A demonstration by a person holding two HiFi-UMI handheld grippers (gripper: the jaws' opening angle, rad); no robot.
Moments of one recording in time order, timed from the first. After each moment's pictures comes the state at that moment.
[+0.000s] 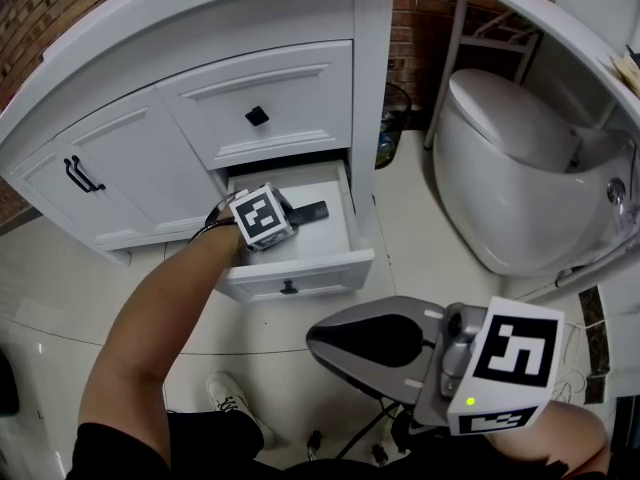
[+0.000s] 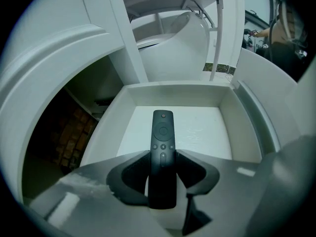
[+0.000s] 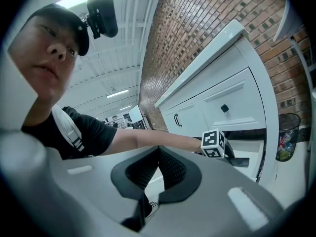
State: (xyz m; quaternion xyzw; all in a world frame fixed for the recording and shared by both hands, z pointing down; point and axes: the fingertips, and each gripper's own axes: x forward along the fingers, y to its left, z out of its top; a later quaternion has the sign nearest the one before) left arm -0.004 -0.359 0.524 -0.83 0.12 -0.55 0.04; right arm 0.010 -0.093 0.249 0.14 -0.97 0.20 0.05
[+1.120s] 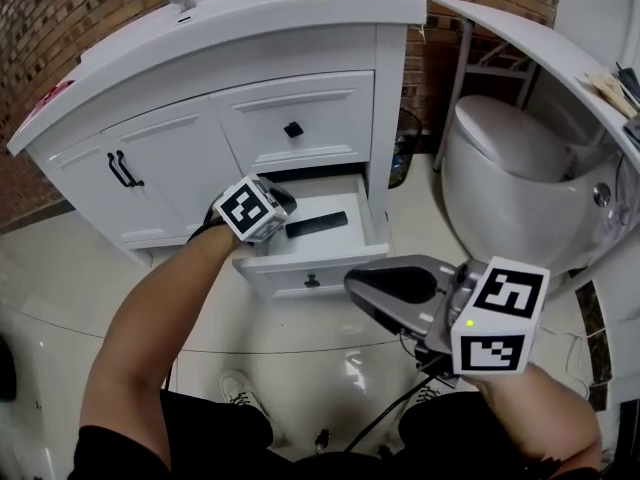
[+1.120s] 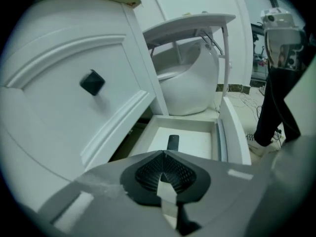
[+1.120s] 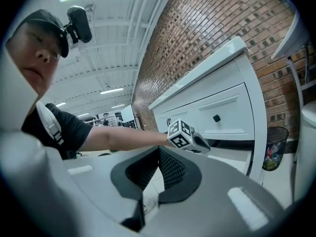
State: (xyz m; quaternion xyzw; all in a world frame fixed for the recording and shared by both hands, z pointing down) left arm -0.044 -0.338 0.410 -0.86 0.23 -0.46 0.04; right arm 0.021 -0.105 0.245 0.21 -0.96 0.17 0.05
